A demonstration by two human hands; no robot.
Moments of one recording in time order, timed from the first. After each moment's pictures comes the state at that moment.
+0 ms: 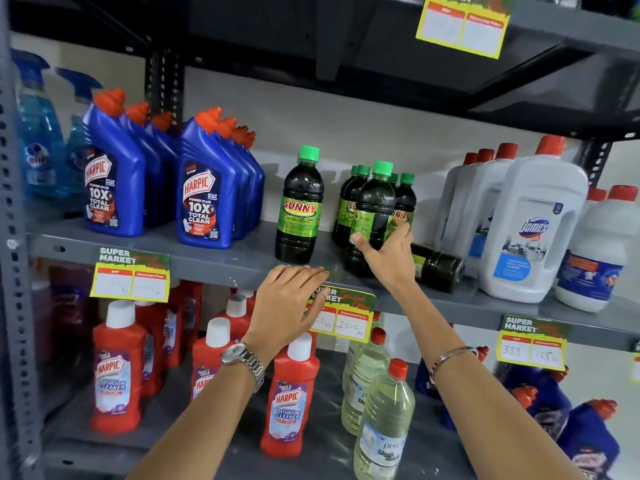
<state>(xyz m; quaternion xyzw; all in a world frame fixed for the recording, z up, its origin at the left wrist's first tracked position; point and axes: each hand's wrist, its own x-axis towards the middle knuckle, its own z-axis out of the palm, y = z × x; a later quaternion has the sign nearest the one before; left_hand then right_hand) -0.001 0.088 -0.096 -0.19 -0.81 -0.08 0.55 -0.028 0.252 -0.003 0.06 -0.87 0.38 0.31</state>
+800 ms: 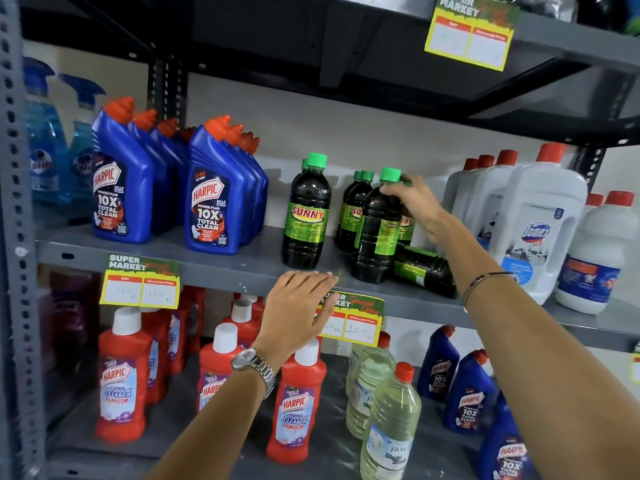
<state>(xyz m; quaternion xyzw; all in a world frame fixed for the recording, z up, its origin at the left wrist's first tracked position) 0.001 0.085 -0.095 -0.20 -0.82 -0.09 0.53 -0.031 0.265 0.091 0.12 -0.85 0.47 0.20</state>
